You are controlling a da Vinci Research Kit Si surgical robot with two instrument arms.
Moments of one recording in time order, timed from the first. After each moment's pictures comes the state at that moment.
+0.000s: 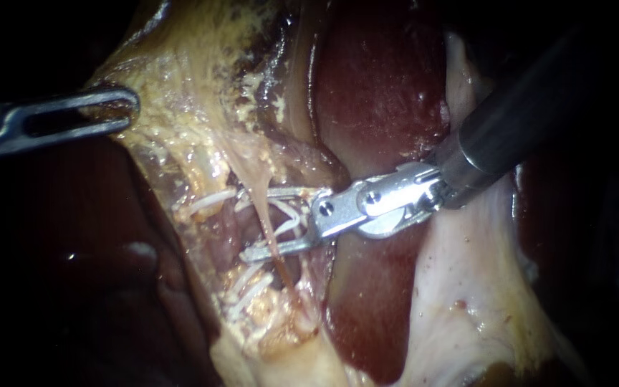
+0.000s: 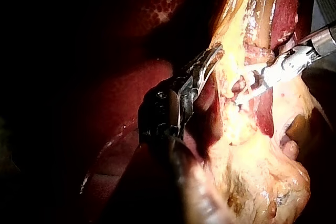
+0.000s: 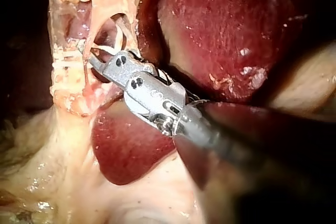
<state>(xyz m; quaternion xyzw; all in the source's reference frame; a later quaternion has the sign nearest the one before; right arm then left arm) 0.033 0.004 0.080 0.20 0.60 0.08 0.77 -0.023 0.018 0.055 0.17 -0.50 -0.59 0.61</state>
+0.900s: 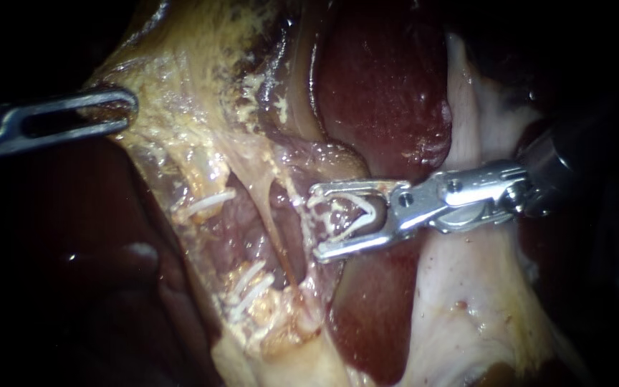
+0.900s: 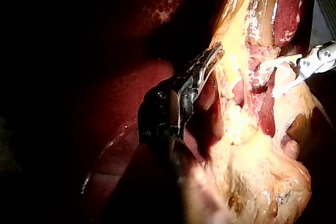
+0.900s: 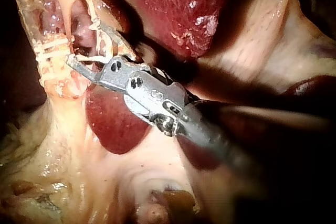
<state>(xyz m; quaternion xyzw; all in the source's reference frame) 0.027 0.006 0.074 0.24 0.59 0.11 0.77 -0.023 0.018 0.055 0.17 -0.50 -0.58 0.61</state>
